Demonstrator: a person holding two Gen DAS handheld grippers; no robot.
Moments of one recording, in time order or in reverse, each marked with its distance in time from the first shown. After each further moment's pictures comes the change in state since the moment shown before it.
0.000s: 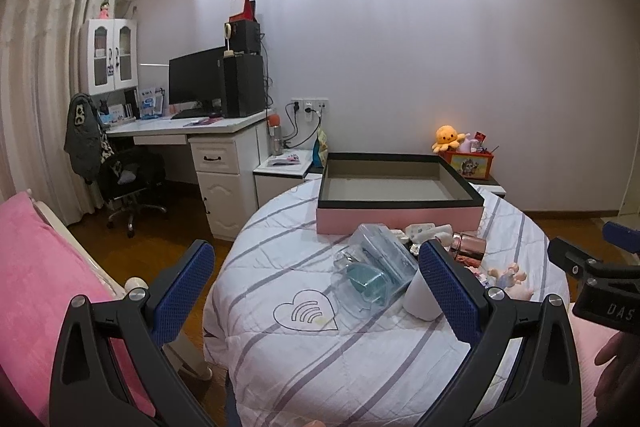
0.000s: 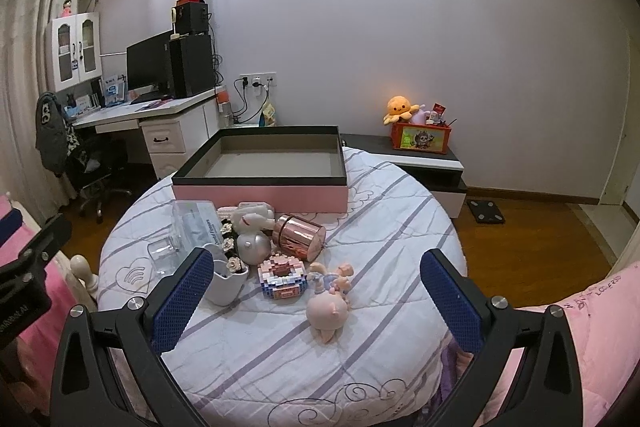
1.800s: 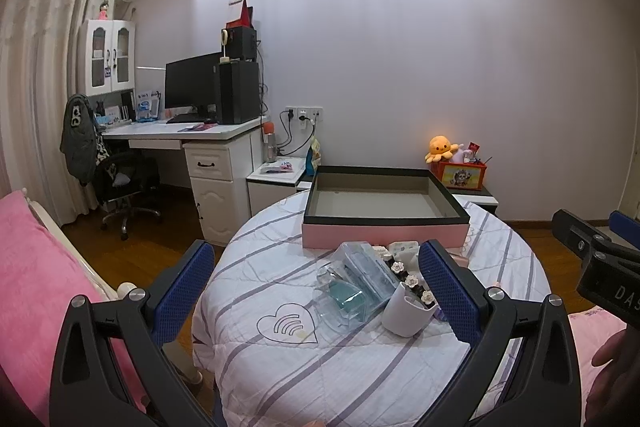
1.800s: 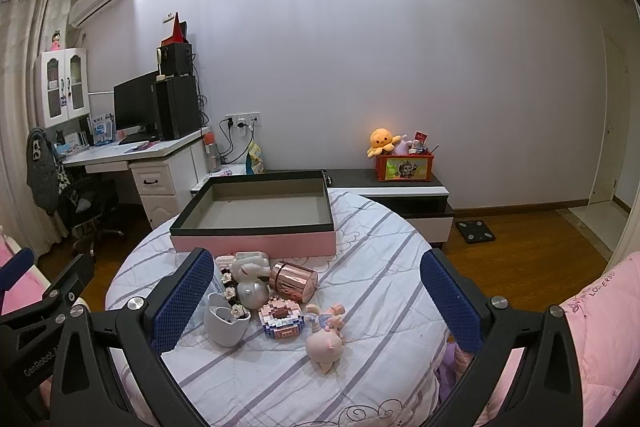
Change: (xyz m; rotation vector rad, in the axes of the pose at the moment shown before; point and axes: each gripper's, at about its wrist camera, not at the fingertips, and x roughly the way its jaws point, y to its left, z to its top) left arm -0.014 -0.013 0.016 -0.019 -0.030 -0.022; right arm -0.026 -0.001 0.019 0.062 -0.135 -0.053
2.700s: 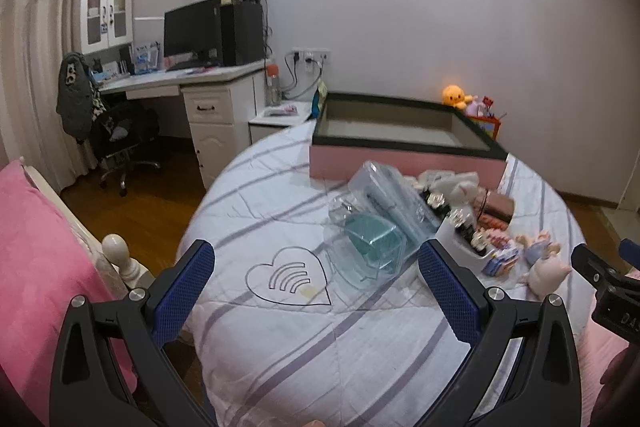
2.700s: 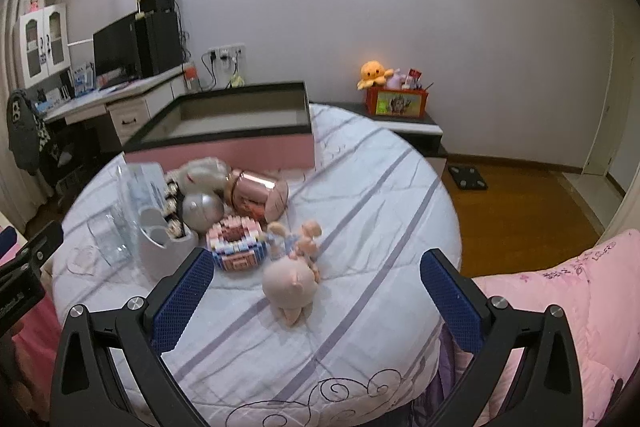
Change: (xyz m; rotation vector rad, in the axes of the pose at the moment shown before) left arm 0.084 0.011 -0.060 -0.018 0.206 0.017; right arm 0.073 -0.025 -0.066 -0.014 0.237 -0.041
